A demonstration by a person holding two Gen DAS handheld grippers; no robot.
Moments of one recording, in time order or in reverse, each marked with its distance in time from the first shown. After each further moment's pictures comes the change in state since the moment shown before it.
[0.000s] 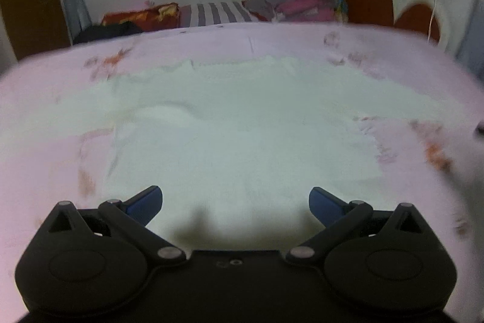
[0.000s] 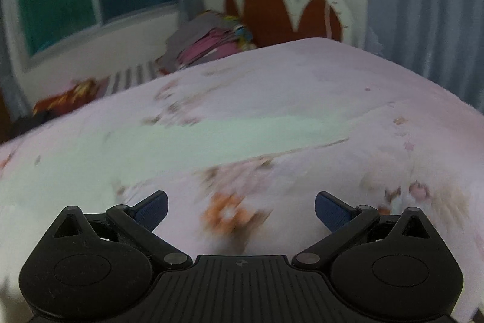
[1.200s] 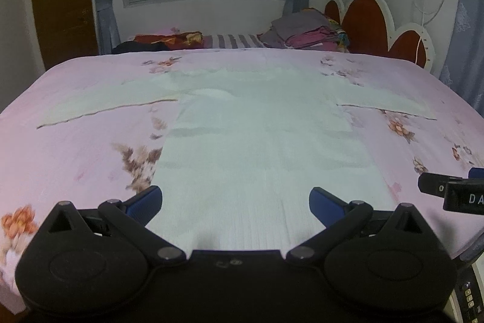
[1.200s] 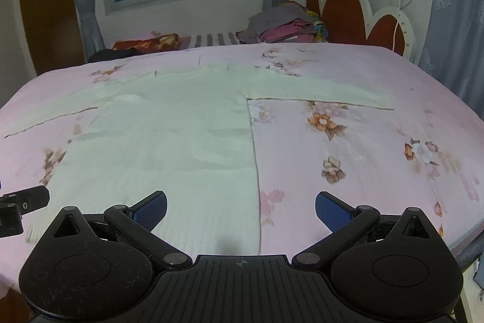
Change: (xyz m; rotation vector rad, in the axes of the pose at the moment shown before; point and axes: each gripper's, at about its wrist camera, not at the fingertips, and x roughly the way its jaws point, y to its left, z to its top) left arm -0.164 0.033 -0.145 -0.090 -0.175 0.000; right arm -0.193 0.113 -0.146 -0.277 0.059 0.181
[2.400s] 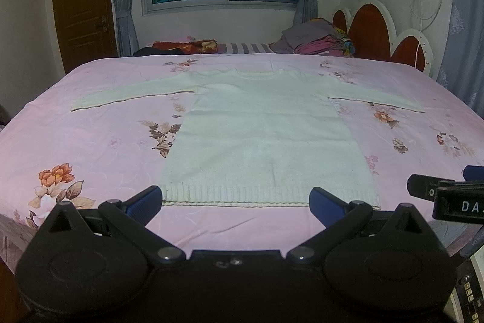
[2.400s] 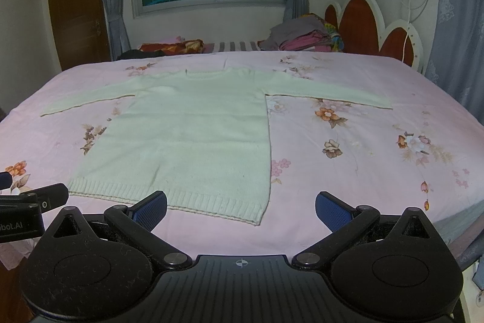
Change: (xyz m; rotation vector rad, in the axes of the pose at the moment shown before) left arm -0.103 -0.016 -0.064 -0.027 -0.039 0.061; right arm -0.090 0.005 -0.062 -0.061 -0.040 0.075
